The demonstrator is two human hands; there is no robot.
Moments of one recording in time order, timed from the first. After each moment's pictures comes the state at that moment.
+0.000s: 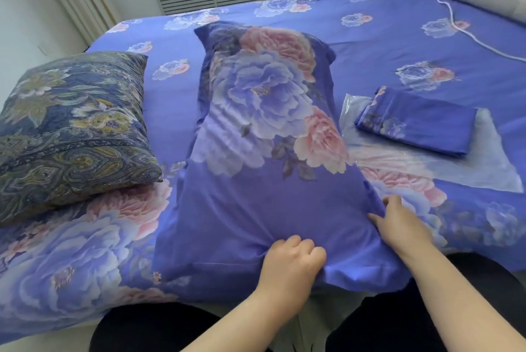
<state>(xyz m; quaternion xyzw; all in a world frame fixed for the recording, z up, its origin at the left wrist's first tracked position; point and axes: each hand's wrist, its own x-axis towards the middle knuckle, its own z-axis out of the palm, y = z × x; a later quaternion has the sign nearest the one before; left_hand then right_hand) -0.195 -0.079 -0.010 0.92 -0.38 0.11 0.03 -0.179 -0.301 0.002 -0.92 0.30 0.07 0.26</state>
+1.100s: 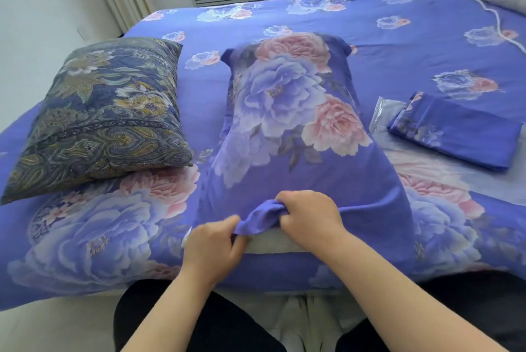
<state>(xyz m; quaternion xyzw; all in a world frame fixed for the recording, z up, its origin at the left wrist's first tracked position) -0.176 0.069 0.014 0.95 -0.15 0.17 0.20 -0.154 -0.125 0.052 -0.98 -0.11 -0.01 0.18</state>
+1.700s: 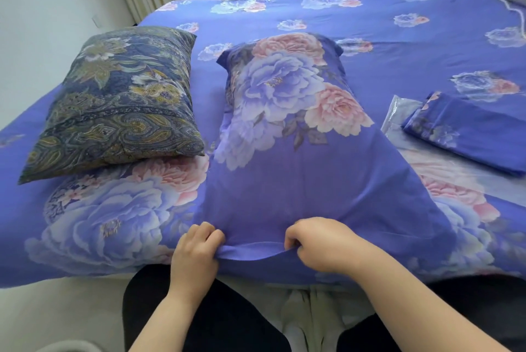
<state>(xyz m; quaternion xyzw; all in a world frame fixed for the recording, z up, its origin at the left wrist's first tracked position) -0.199 0.118 -0.046 0.97 -0.10 0.18 0.11 -0.181 -0.132 0.050 -0.94 -0.21 0.24 0.14</state>
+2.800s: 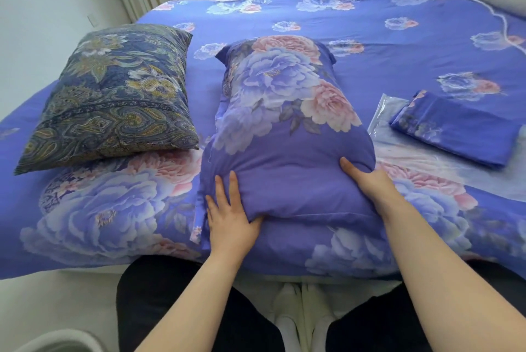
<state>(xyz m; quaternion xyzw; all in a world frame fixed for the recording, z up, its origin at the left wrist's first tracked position) -0.172 0.035 -0.040 0.97 0.05 0.06 0.25 -0.116 -0.240 0.005 -0.79 0.30 0.03 0.54</state>
